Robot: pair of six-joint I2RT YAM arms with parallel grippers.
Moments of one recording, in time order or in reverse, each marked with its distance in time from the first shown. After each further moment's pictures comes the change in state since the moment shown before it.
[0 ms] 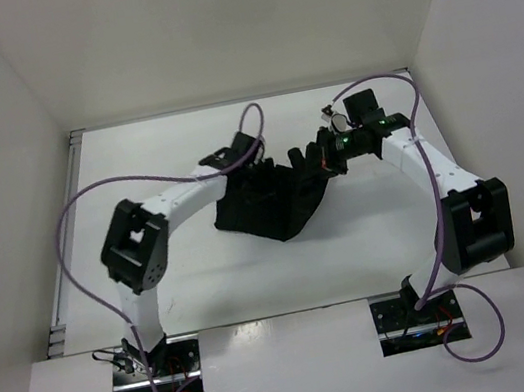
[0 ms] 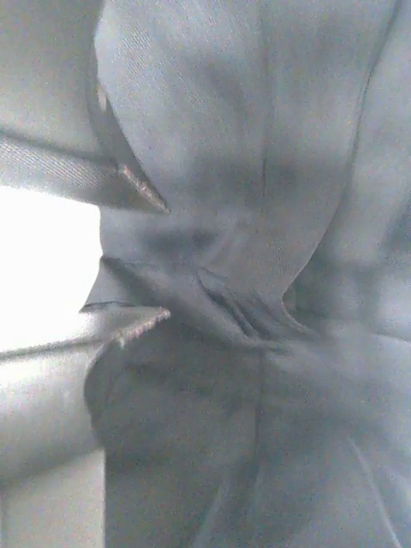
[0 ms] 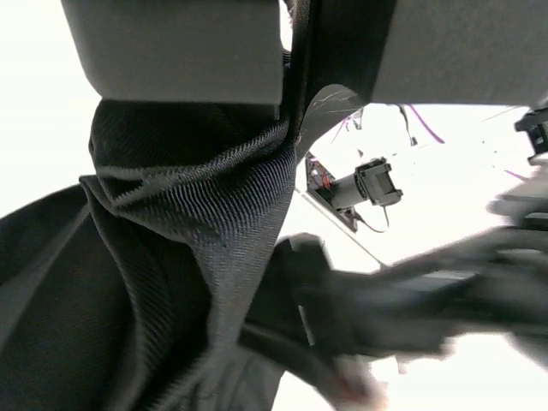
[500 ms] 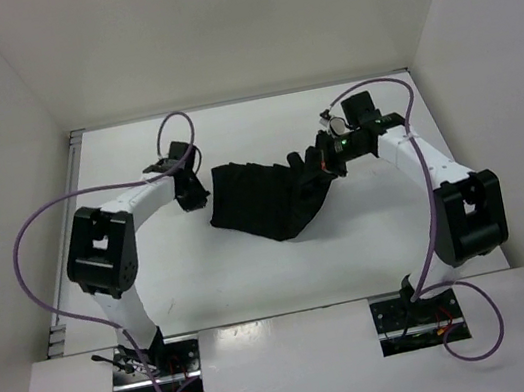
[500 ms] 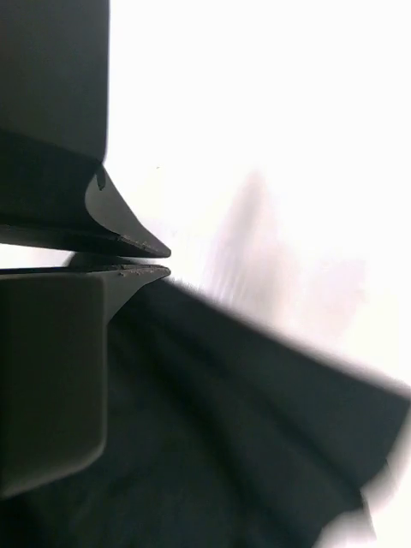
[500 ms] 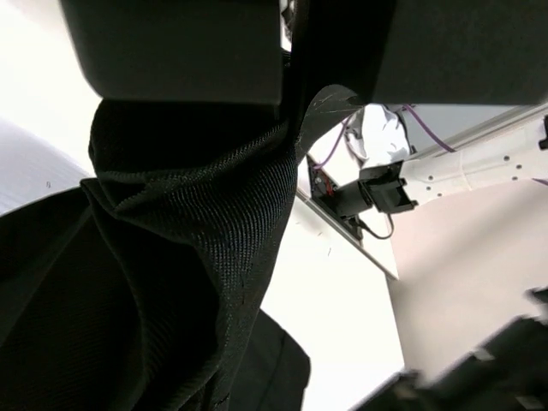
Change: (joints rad) left arm 0.356 -0.224 -0.247 -0.027 -0.335 -0.044; right arm -0.006 0.039 0.000 -0.019 -0.018 -0.031
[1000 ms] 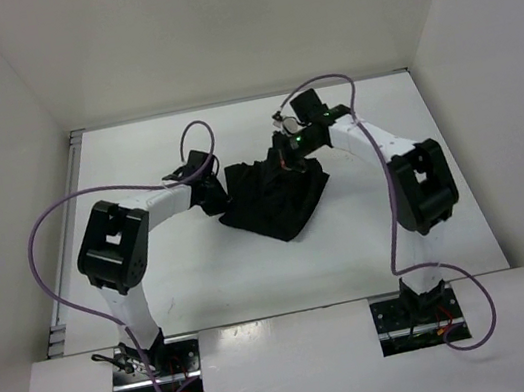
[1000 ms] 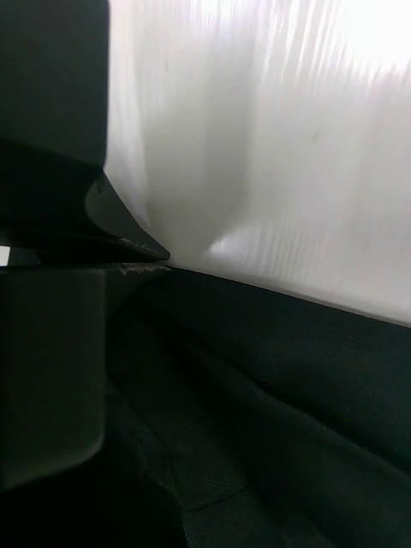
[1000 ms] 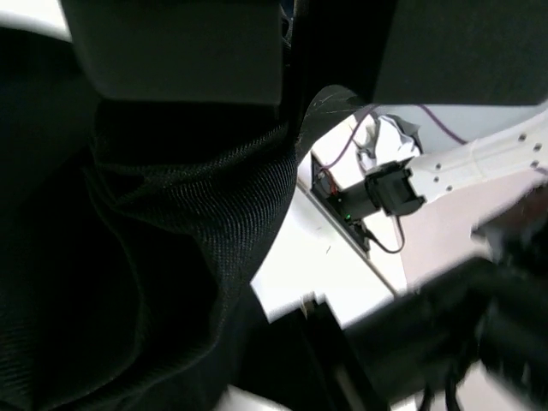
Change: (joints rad) left arm -0.097 0.112 -0.082 0.194 0.154 -0.077; right arm 0.171 0.289 0.243 0.029 0.002 0.010
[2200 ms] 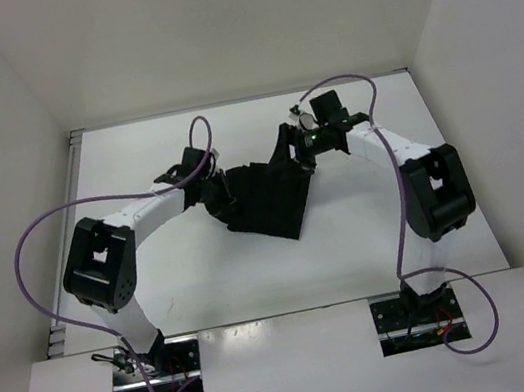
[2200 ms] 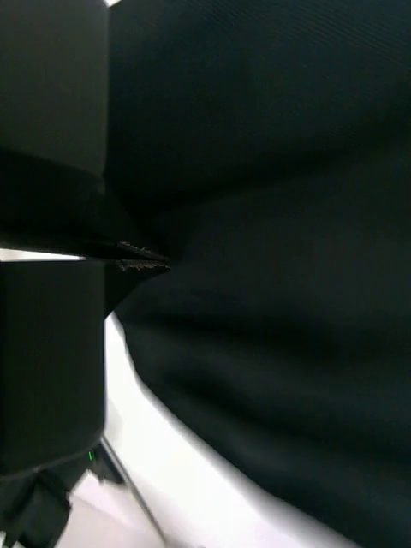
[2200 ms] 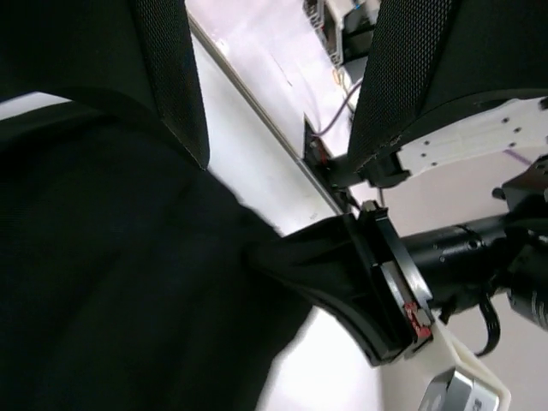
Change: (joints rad) left arm -0.027 -0.175 0.016 -0.055 0.259 0.091; right arm -0.059 -0.095 -0.122 0.237 -0.025 0.080
